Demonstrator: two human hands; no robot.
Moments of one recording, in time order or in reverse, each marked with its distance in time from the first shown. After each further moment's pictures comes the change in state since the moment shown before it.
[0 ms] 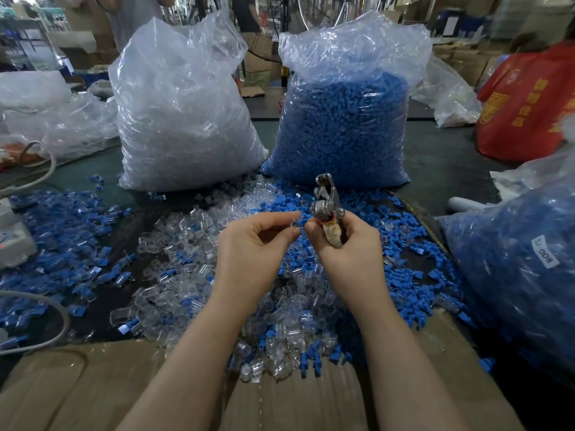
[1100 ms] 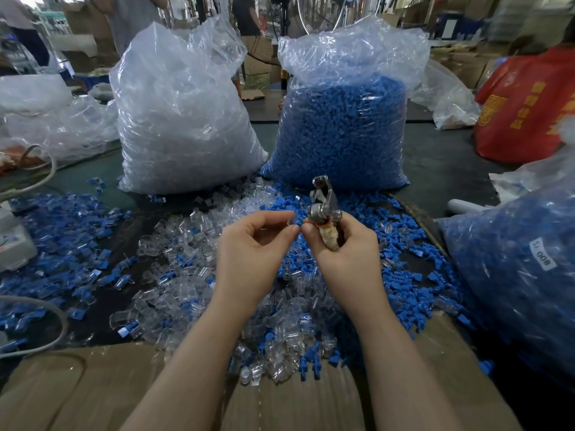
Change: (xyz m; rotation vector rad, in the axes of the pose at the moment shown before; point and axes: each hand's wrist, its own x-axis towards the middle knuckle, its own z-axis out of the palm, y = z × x) left_hand 0.000 -0.001 0.004 -0.124 0.043 -0.056; right_hand -0.002 -0.001 0.000 -0.049 0.016 -0.004
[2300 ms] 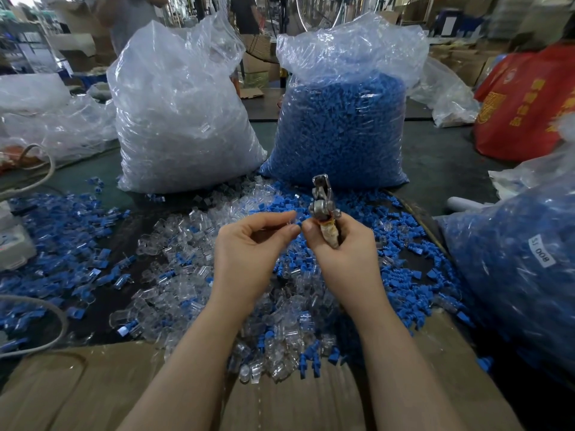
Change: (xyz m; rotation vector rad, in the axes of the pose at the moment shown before) left_hand 0.000 -0.002 -0.001 -0.122 -0.031 -0.006; right_hand -0.002 -0.002 0.000 0.056 -0.031 0.036
